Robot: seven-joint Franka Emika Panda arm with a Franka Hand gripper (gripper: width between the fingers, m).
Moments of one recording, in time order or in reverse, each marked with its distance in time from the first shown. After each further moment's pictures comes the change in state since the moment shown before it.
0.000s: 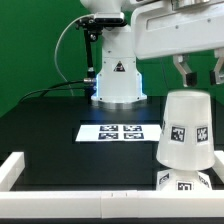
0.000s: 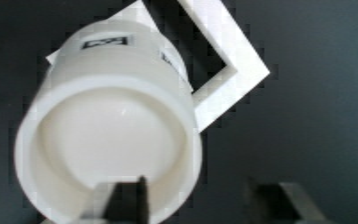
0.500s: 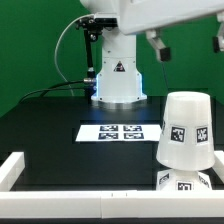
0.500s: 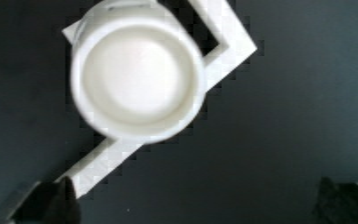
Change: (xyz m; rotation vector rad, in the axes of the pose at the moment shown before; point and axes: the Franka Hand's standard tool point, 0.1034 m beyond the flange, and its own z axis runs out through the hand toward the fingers) arm 0.024 0.015 -0.042 0.034 0.002 -0.022
